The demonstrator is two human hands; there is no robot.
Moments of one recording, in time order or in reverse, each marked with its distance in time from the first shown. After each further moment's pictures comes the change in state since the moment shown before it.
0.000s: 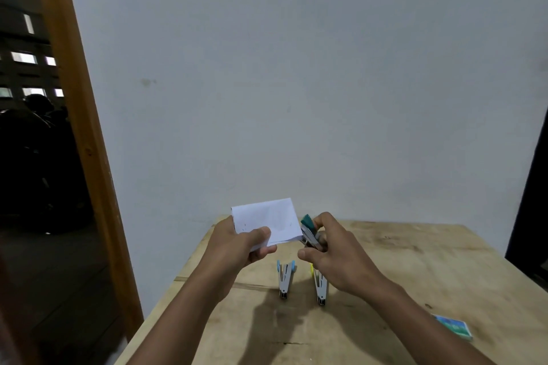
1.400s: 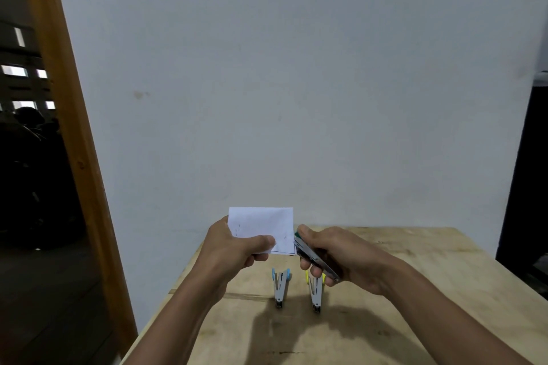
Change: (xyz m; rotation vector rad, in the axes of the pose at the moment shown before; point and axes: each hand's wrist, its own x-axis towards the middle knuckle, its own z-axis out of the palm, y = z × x) left_hand -0.004 0.017 0.007 0.184 0.039 0.046; right_hand -0.004 -0.021 -0.036 0.415 -0.381 0.275
